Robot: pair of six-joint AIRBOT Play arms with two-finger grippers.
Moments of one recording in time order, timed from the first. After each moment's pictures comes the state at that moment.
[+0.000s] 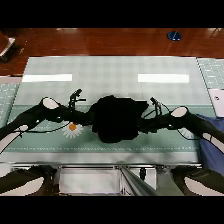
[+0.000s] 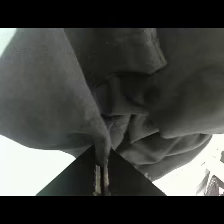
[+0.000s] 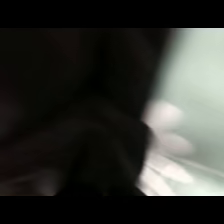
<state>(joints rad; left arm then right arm) -0.28 -1.30 0.66 0.58 -0.94 -1.16 0.25 -1.27 0.55 -0.57 0.90 1.27</state>
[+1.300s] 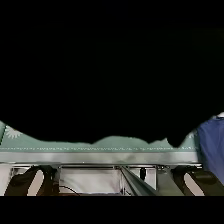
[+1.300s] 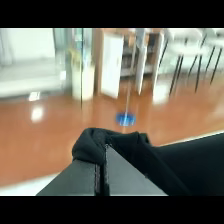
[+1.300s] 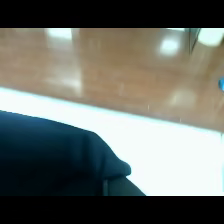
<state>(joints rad) 0.23 -0.59 1.65 0.86 -1.23 -1.32 -0.02 -0.72 1.85 -1.35 1.56 1.48</state>
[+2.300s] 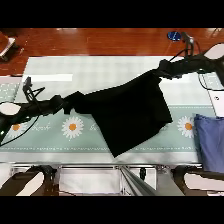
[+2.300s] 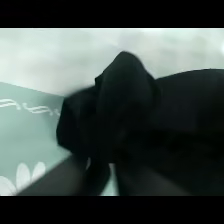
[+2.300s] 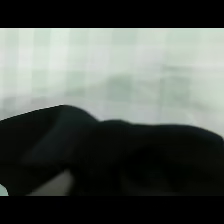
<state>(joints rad) 0.07 -1.00 0.57 0.74 -0.71 -1.36 -0.02 -1.48 1.38 -0.91 1.09 1.40</state>
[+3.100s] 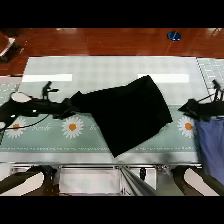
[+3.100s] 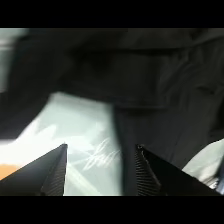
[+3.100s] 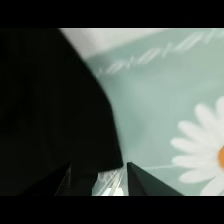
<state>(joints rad) 0.03 -1.26 0.70 0.67 -1.01 -1.31 -0.44 -1.06 0.73 -1.04 1.18 1.38</state>
